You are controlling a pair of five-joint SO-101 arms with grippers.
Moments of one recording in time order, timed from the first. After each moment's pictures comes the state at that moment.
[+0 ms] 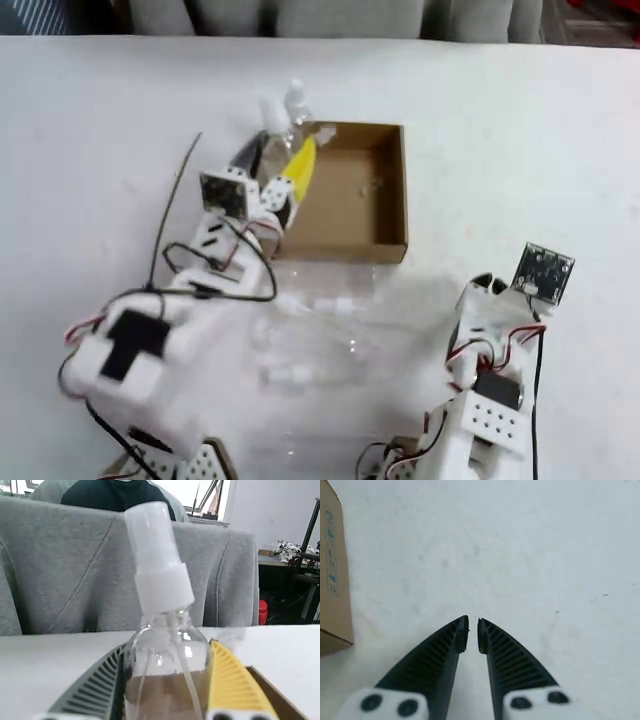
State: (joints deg) left arm 12.0 8.0 59.1 -61.0 9.0; right arm 18.4 -71.6 95.6 20.0 1.0
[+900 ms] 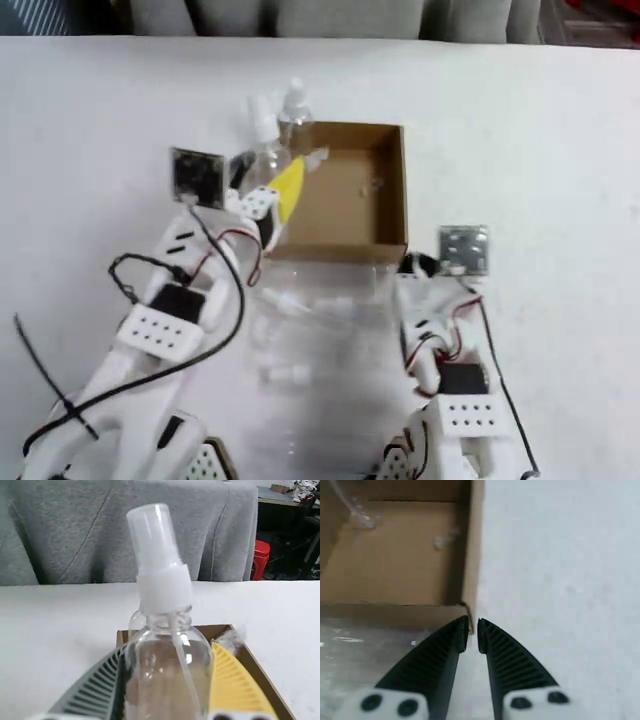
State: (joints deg) left arm 11.8 -41.0 65.3 0.4 13.1; right arm -7.6 -72.6 92.7 19.7 1.0
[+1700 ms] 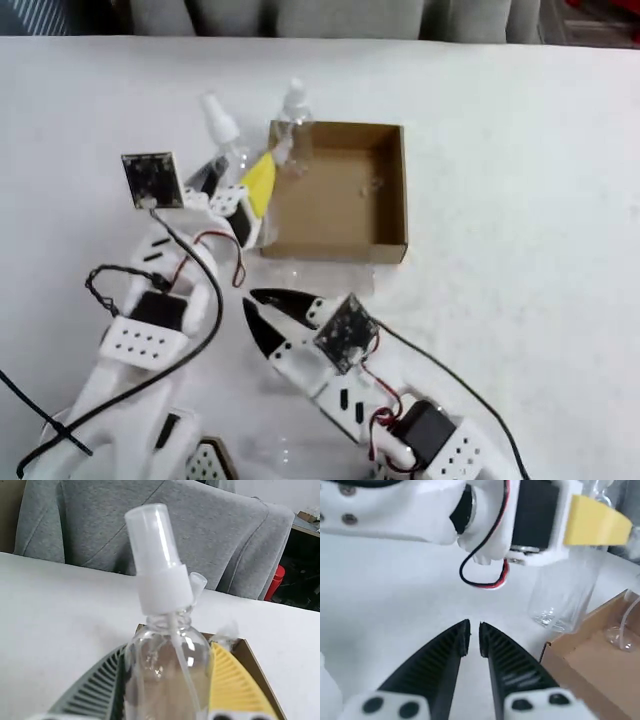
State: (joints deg) left arm 7.6 -45.7 67.7 3.1 20.0; right arm -53.7 -97.6 92.5 23.6 5.1
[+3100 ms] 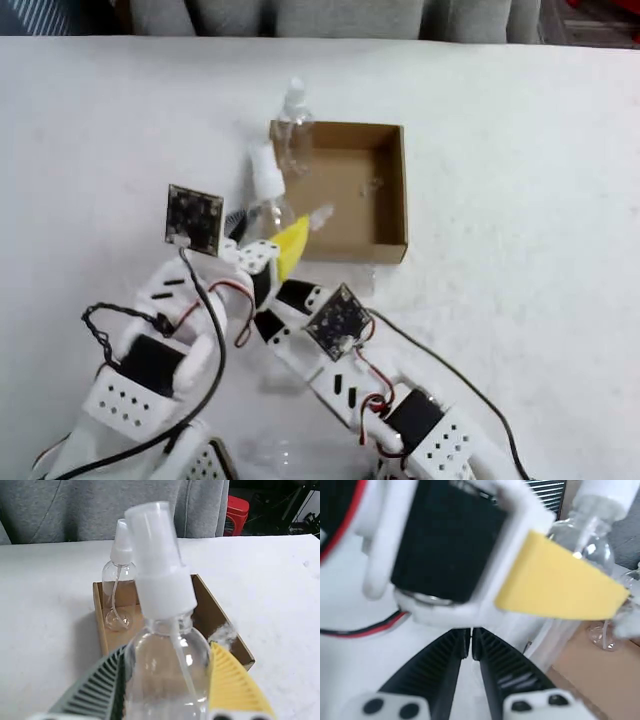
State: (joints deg) left arm 19.5 -69.9 69.0 32.8 12.6; right arm -47.3 -84.7 92.5 12.3 6.9
